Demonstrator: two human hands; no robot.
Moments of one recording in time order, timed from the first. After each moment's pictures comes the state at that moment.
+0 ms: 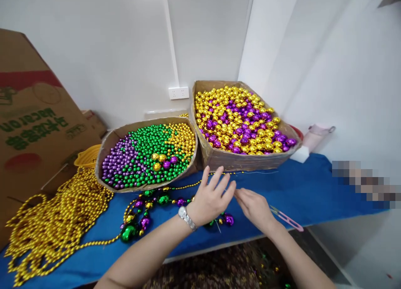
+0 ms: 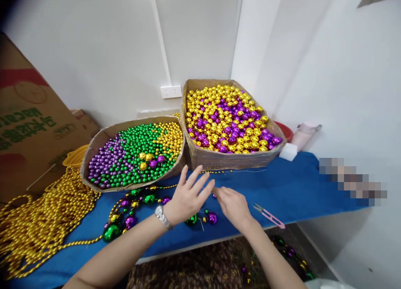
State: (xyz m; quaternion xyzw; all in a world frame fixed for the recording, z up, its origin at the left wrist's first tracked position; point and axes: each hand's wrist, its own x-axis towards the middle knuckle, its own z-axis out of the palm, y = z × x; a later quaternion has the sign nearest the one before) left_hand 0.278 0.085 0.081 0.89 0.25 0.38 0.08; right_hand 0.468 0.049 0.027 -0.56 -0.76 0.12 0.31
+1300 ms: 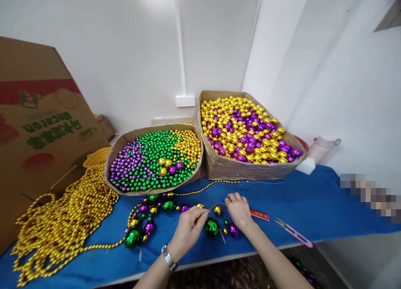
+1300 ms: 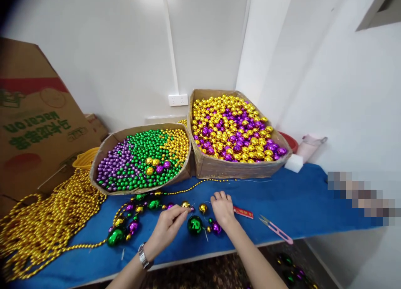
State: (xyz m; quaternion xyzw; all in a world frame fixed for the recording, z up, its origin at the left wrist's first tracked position) left_hand 0.213 0.048 0.037 0.76 0.46 0.33 0.32; right_hand 0.425 0.089 -0.025 -0.65 -0.73 0.10 0.17
